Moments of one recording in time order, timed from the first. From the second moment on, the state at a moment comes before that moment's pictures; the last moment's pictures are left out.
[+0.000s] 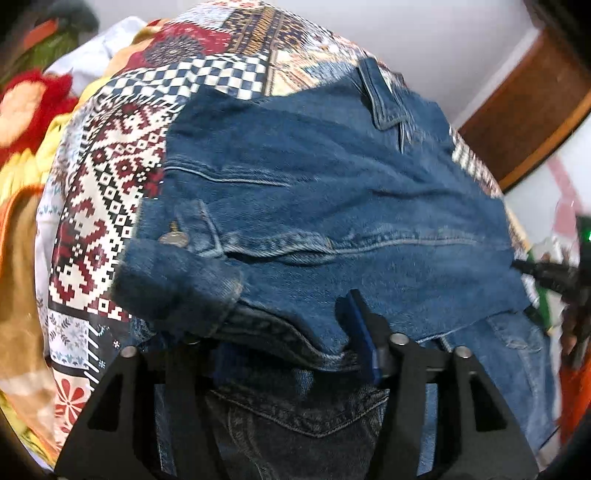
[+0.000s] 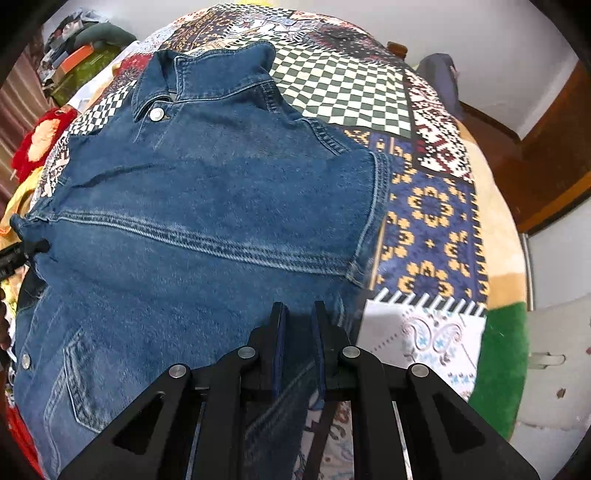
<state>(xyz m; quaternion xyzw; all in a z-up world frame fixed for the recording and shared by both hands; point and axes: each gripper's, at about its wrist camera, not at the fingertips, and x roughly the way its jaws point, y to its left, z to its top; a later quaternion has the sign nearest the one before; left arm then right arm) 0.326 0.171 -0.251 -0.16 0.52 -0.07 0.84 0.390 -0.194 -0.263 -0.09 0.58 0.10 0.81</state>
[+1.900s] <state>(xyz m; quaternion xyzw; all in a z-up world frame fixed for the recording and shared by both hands) 0.343 0.224 -0.221 -0.04 0.50 0.05 0.87 0.405 -0.237 -0.243 -0.01 0.53 0.06 0.84</state>
